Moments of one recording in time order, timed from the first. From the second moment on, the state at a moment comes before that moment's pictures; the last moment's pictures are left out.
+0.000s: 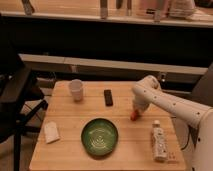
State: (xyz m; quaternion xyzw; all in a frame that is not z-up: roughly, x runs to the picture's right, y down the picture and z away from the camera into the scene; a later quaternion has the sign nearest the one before) arm 0.226 0.144 0.895 -0.29 -0.08 -0.34 0.89
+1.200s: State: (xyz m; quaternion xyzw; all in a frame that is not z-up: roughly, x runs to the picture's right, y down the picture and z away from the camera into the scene) arm 0.183 0.162 0.881 -0.29 -0.09 -0.46 0.84
